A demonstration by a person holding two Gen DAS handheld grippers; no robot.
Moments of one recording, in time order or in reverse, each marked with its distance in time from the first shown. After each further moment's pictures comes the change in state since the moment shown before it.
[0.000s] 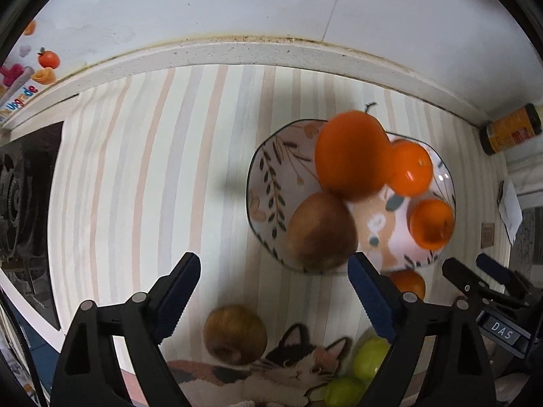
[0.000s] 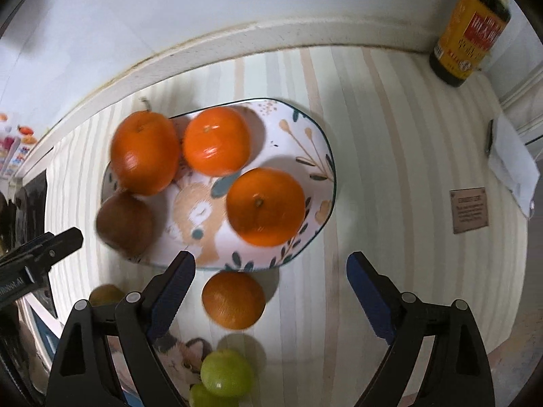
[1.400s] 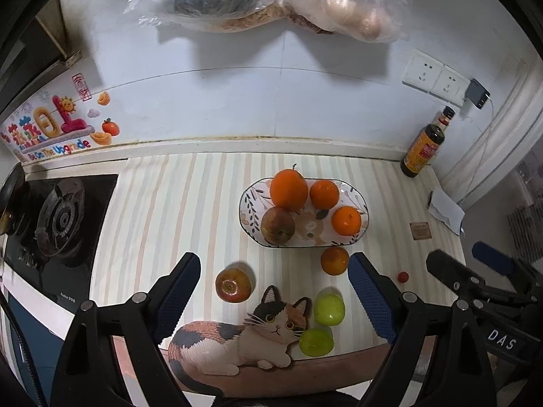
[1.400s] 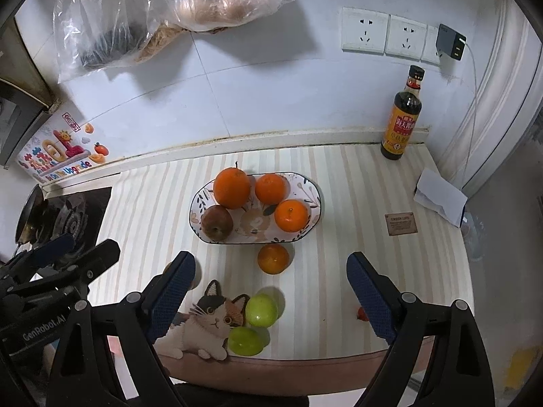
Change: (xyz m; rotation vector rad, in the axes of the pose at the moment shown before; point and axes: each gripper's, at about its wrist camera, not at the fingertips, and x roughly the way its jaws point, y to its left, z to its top) left arm -0.185 -0.020 -0.116 0.062 -0.394 -0.035; right arm -0.215 0.028 -0.119 -0.051 -0.354 0.020
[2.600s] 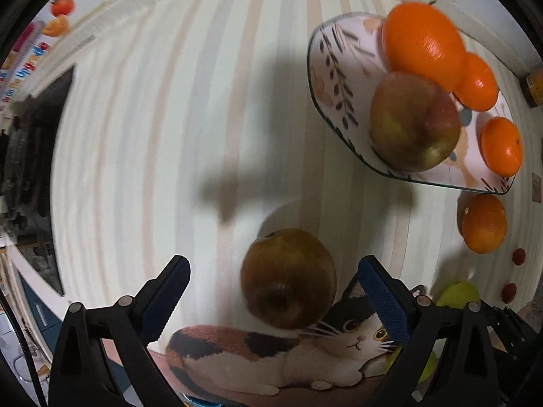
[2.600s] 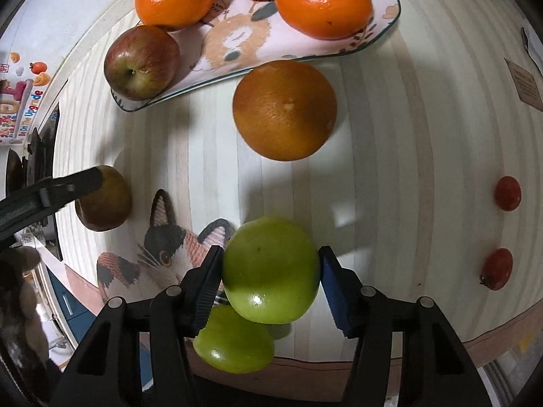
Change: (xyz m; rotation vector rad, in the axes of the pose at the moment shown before) left arm 0.254 0.062 -0.042 -0.052 0.559 0.133; right arm 0.268 -0.013 -0.092 0.089 0.569 0.114
